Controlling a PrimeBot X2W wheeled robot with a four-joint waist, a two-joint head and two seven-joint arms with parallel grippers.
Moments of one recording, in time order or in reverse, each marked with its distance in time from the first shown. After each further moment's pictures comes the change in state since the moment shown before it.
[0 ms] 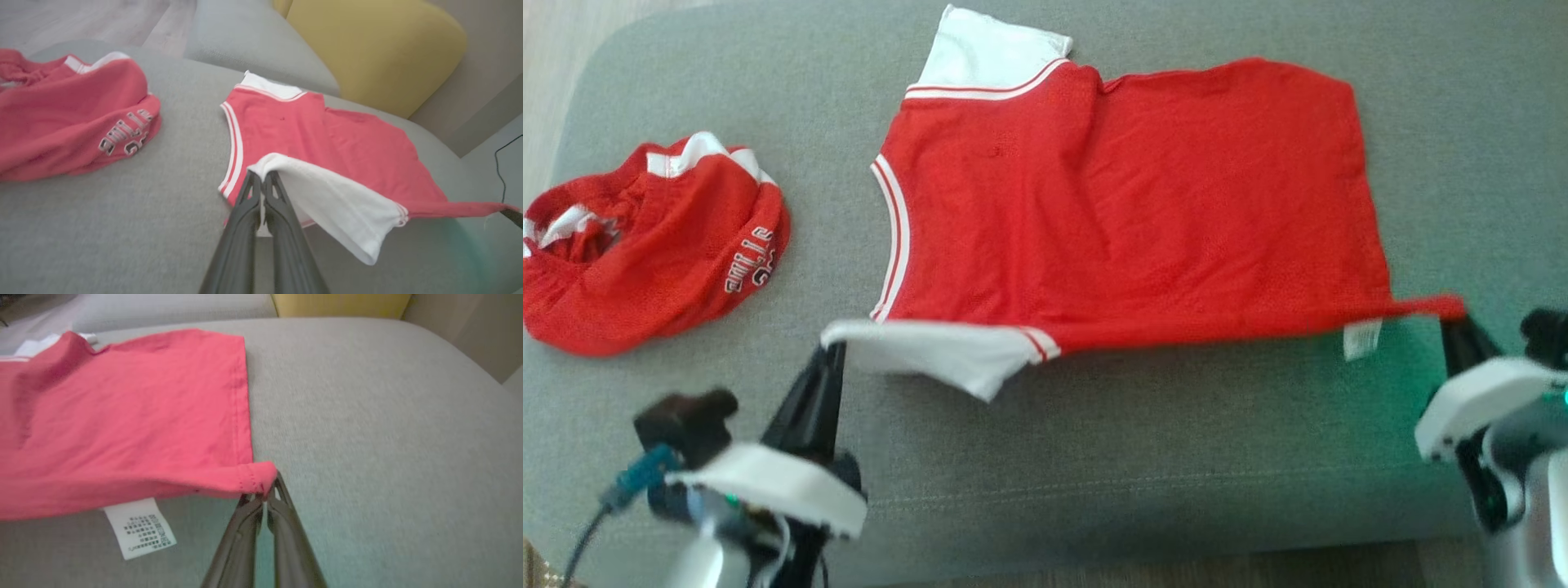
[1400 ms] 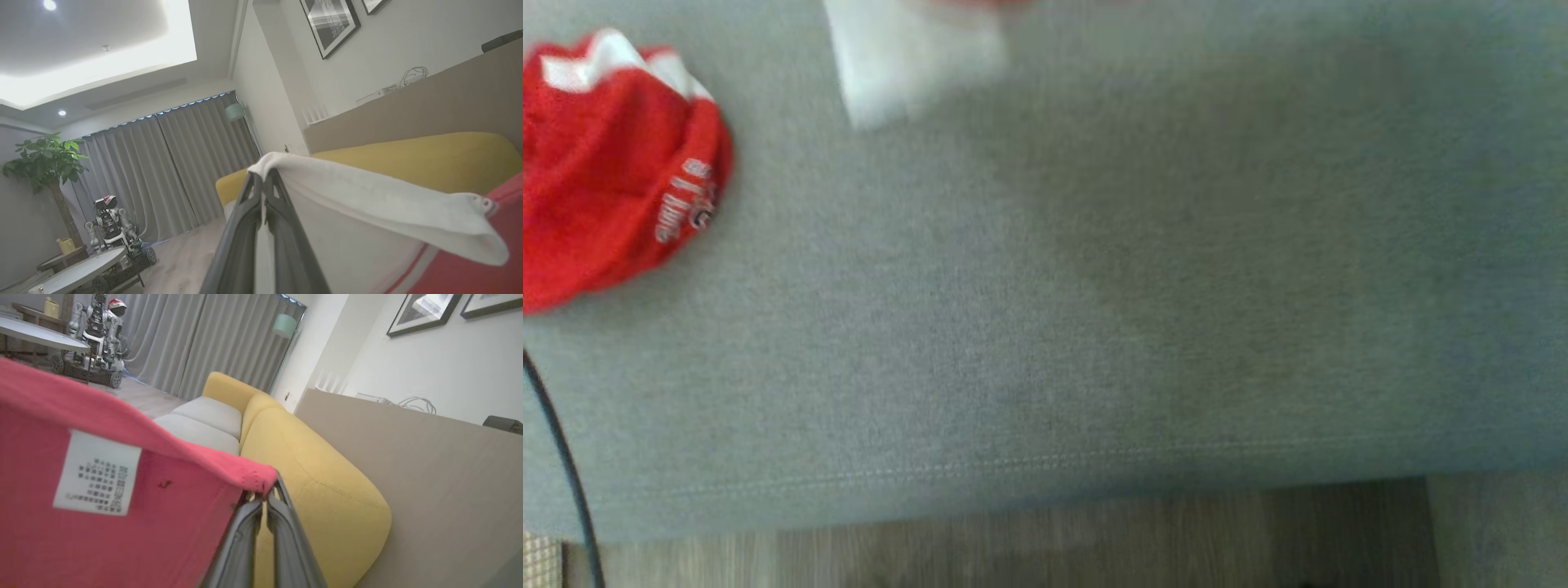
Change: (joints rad) left arm -1.645 0.150 -0.235 0.702 0.213 -0.179 -0.092; right arm -1.238 -0.256 0.273 0.387 -0.178 0.000 -0.036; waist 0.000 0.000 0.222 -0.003
